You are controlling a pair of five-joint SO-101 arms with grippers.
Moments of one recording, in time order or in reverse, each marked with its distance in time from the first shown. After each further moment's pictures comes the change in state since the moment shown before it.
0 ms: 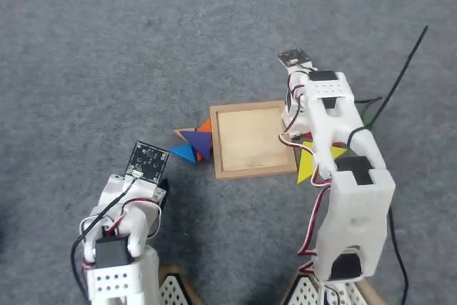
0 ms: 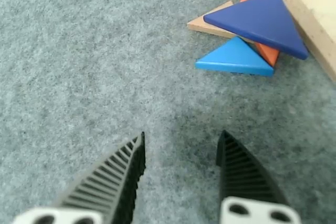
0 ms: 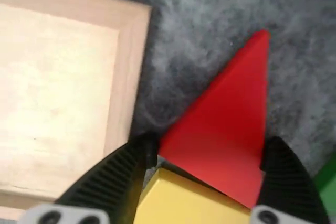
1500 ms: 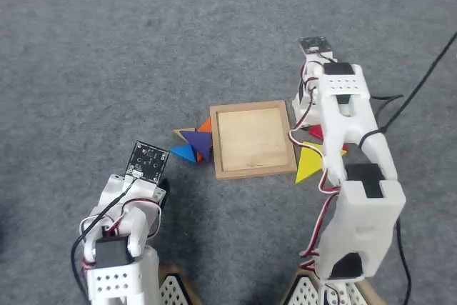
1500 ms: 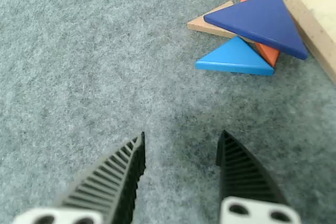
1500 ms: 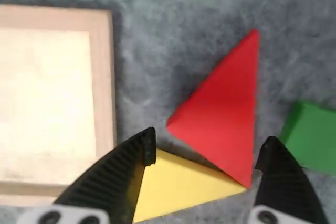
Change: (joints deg) left arm 0.0 0.0 0.0 0.0 0.0; right arm 2.7 -8.0 -0.4 4.1 -6.2
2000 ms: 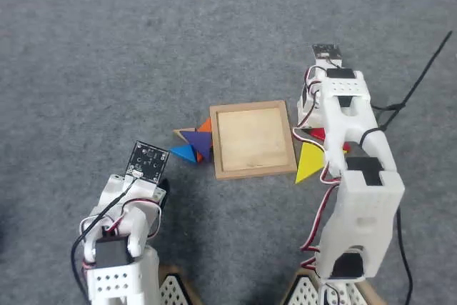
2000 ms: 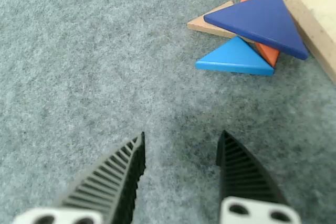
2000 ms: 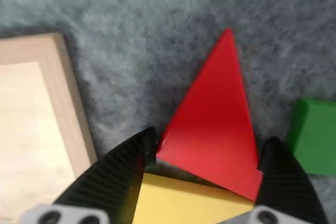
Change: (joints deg) left arm 0.0 0.0 0.0 0.0 0.0; right arm 2.1 6.5 0.0 -3.9 -7.1
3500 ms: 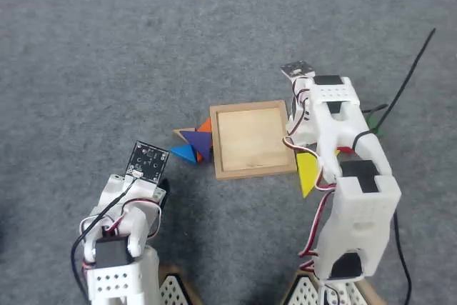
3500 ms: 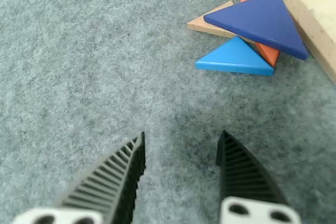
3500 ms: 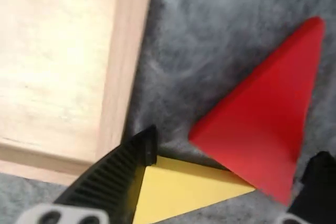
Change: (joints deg) left arm 0.0 0.0 0.0 0.0 0.0; right arm -3.4 -3.6 6.5 3.9 17.8
